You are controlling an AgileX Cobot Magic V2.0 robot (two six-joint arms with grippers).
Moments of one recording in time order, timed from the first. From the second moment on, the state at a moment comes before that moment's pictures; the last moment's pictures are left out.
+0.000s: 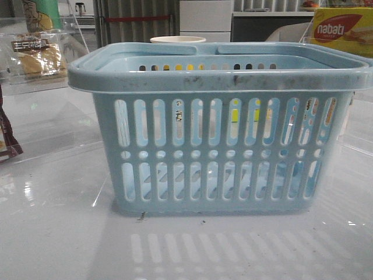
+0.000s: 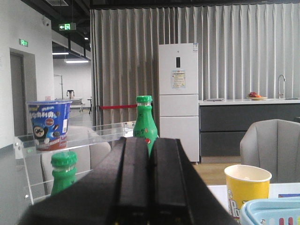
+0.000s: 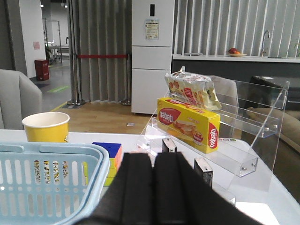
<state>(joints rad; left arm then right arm) -0.05 0.13 -0.53 -0.06 0.20 0.10 -0.02 0.12 -0.47 0.05 0.31 -0.02</state>
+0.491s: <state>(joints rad) -0.05 0.51 -0.72 -0.06 0.61 0.10 -0.02 0.46 -0.65 0.05 0.67 -0.02</state>
